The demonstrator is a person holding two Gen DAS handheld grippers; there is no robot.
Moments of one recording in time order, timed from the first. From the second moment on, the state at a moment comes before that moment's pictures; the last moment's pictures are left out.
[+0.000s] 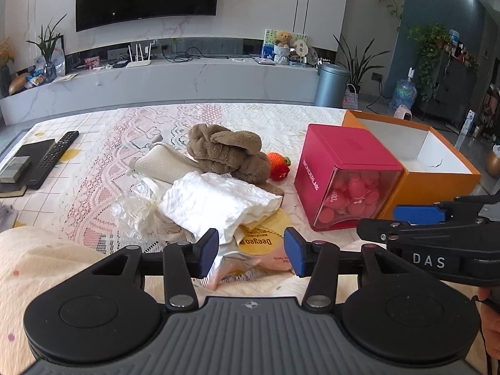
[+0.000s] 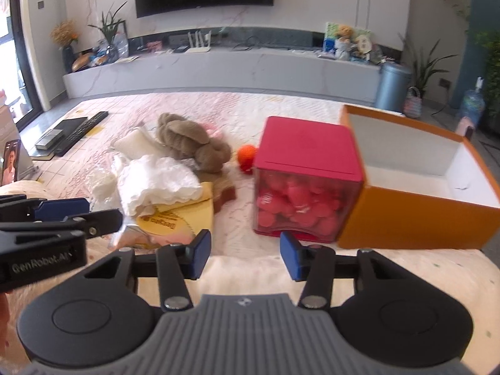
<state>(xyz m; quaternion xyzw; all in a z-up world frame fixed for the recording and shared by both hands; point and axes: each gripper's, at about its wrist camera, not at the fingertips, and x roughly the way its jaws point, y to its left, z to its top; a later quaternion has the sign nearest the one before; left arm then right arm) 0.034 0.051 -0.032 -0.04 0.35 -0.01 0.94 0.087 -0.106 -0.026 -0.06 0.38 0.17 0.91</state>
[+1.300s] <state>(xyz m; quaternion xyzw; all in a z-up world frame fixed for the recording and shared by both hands) 0.119 0.113 -0.068 -0.20 0.41 0.05 0.89 0.165 -0.037 -0.068 -0.06 0.41 0.26 0.87</state>
